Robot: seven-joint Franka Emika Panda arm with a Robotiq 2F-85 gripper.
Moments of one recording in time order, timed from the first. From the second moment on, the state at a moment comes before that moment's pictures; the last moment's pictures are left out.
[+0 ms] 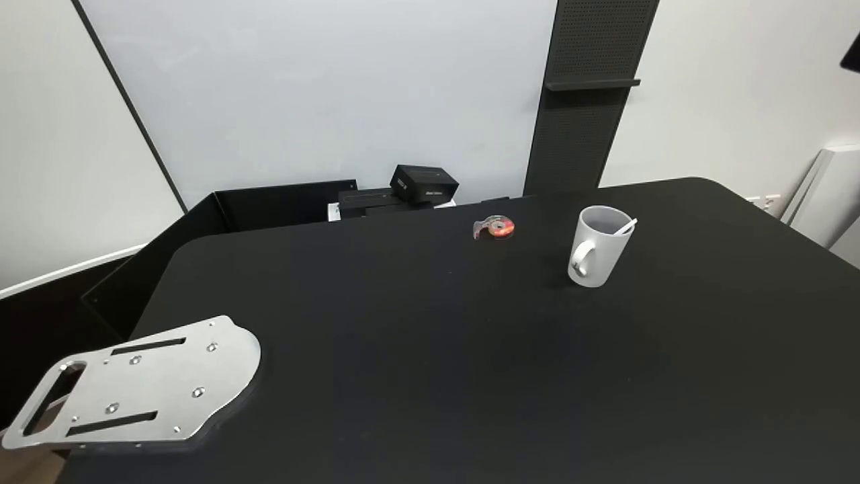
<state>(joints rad) 0.07 -0.41 0.33 -2.35 -0.14 2.01 0.35</state>
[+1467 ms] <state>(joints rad) -0.12 -0.25 0.10 -2.34 -0.02 2.43 0.70</state>
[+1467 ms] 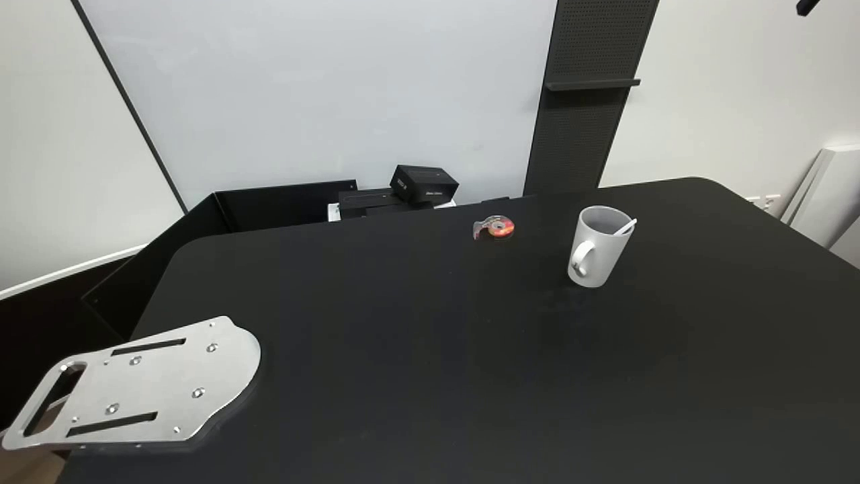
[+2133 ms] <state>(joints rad) -0.13 -0.22 0.05 -2.36 0.17 2.52 0.84</state>
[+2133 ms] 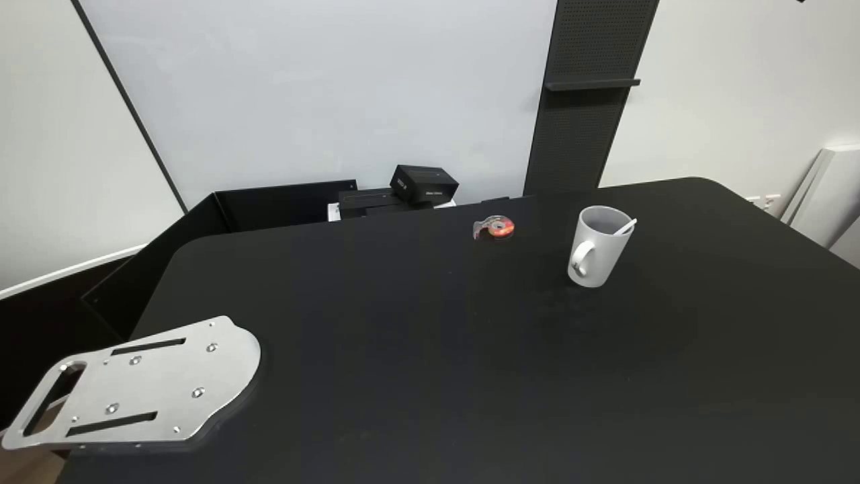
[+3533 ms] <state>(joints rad) -0.10 -0.11 0.01 -2.34 0.29 2.53 0.64</state>
